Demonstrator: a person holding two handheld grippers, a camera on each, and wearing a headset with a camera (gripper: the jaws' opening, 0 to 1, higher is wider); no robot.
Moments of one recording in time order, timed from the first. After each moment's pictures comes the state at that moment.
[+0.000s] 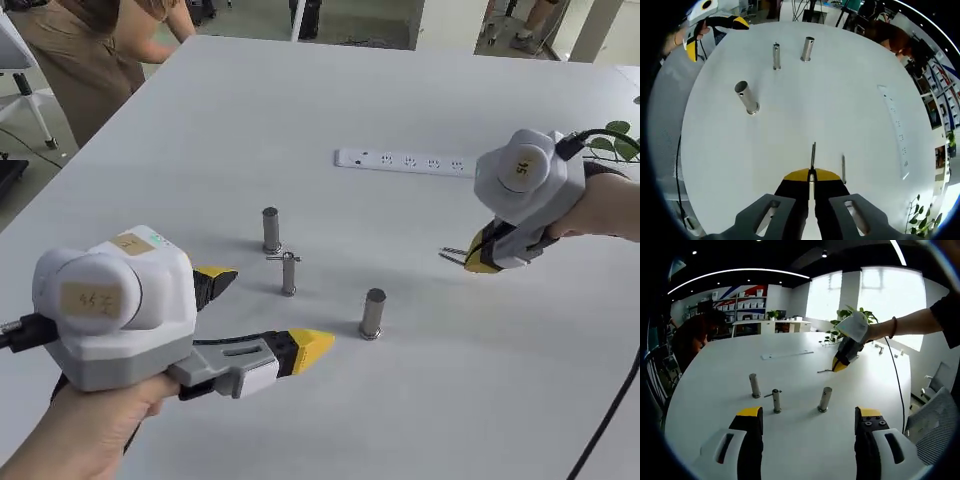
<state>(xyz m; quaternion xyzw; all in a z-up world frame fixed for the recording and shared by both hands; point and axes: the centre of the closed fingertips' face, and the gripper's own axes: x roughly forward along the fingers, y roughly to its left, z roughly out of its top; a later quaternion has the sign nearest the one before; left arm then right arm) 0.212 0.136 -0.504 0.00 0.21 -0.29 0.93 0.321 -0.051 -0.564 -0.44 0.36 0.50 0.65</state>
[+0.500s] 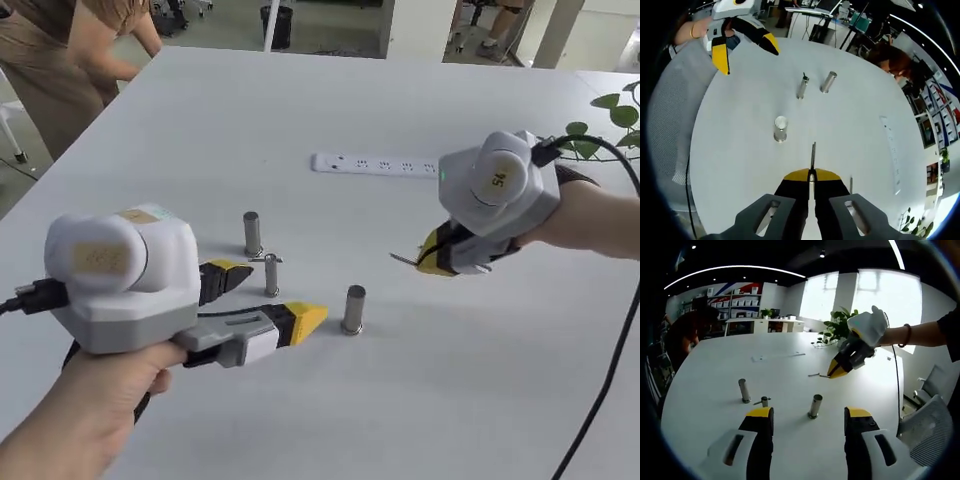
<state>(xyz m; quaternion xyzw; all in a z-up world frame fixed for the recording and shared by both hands) 0.217 0.114 -0.493 -0.01 0.23 -0.33 0.92 0.277 -0.010 -0.531 -0.45 0.28 0.52 0.67</state>
